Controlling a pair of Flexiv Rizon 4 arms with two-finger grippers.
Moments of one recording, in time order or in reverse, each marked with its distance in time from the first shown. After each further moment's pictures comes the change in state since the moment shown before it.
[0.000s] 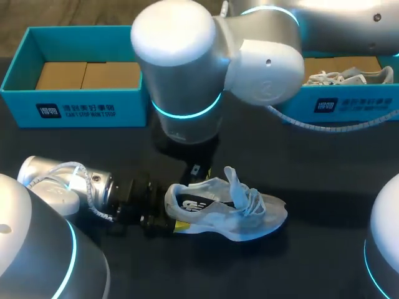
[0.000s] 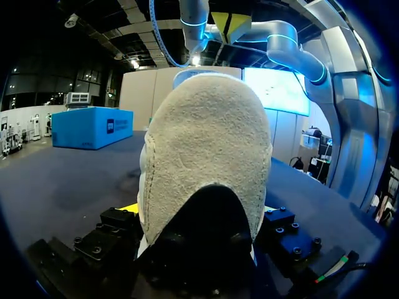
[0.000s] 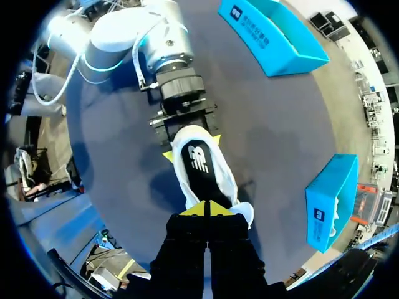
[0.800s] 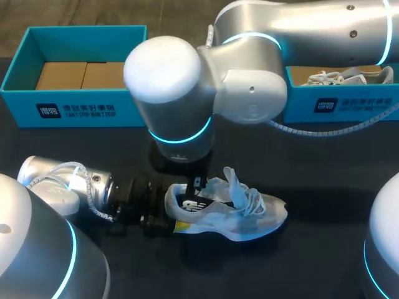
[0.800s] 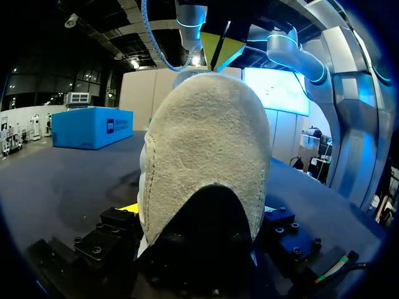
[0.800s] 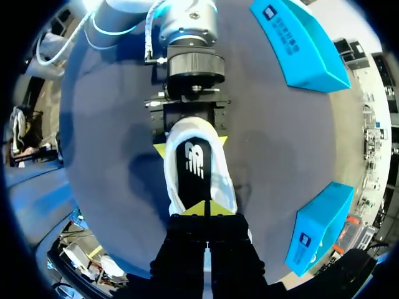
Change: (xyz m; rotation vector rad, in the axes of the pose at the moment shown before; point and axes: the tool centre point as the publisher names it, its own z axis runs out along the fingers) left arm 0.000 0.000 0.000 0.000 0.000 0.000; right arm -0.005 0.011 0.047 0.022 -0.065 -0.230
